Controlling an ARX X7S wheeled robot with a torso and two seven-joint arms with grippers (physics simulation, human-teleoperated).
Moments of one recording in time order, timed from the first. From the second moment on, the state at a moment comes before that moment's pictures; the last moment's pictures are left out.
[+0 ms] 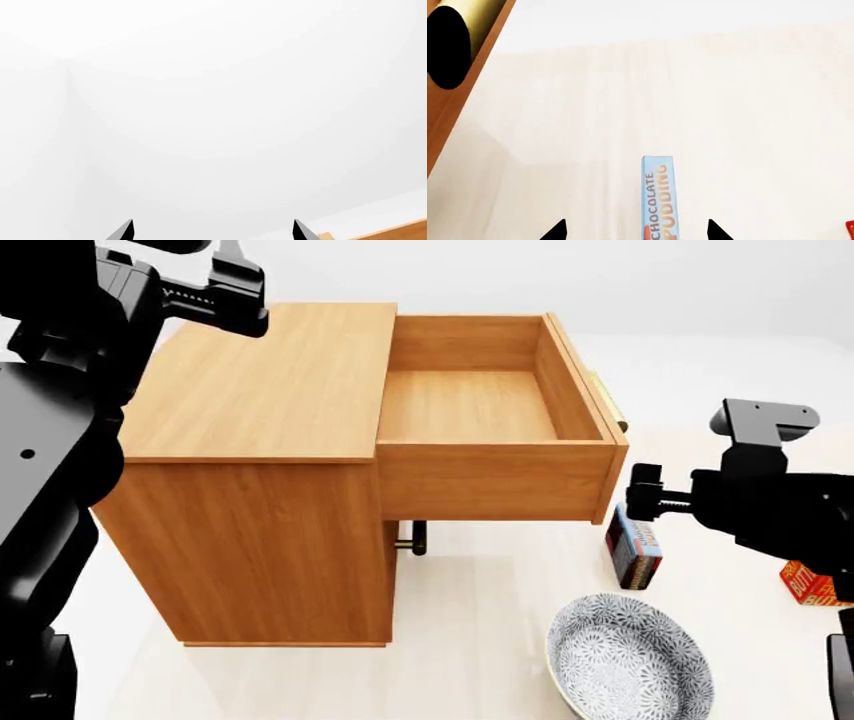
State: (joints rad) left arm -1.09 -0.45 0.23 0.40 -0.33 -0.98 -0.14; right arm 1.10 0.57 -0.28 0.54 0.68 1.12 0.02
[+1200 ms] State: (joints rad) left arm -1.09 -0.46 0.24 0.40 -0.33 -0.97 -0.15; right arm 1.10 0.56 -0.30 0.60 0.66 1.07 0.00
